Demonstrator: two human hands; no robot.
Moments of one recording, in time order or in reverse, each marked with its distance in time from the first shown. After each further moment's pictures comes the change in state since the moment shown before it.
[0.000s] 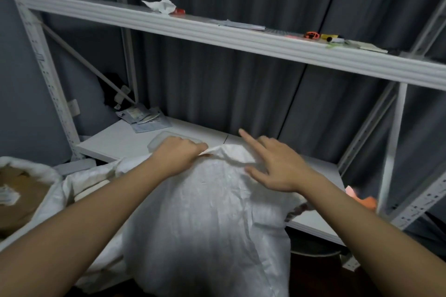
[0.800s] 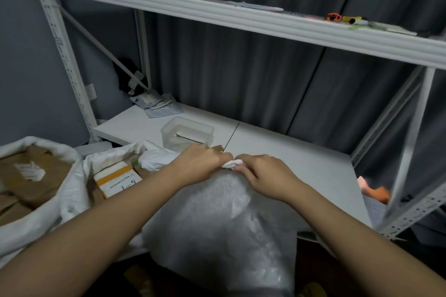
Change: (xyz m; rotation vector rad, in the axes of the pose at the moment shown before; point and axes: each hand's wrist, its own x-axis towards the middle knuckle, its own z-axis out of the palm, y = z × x) left_hand -0.031 0.045 -0.001 -0.091 0.016 0.071; right_hand -0.010 -0.056 0.040 0.187 -0.002 0.038
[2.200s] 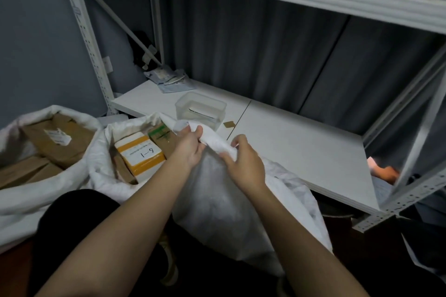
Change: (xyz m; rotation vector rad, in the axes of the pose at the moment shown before) left_hand -0.046 0.002 0.046 -1.929 0.518 -1.518; right_hand -0.010 -0.091 0.063 0.487 0.204 0.439
